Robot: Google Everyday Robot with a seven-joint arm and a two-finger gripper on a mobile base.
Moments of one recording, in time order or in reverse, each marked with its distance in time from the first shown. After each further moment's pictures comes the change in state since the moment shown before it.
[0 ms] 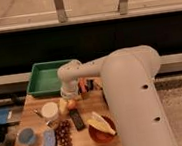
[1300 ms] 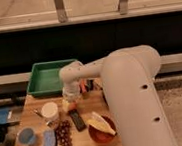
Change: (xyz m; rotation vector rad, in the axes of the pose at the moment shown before) arm 0.012 -0.010 -0.002 0.013 -0.001 0.061
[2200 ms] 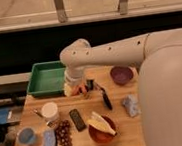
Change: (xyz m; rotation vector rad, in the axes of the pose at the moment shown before) arm 0.015 0.004 -0.162 0.173 -0.152 0.056
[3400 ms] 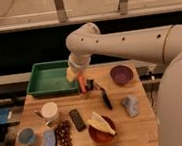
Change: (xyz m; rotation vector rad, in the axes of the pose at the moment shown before) arm -0.025 -0.039 -0.056 0.059 -0.136 0.032
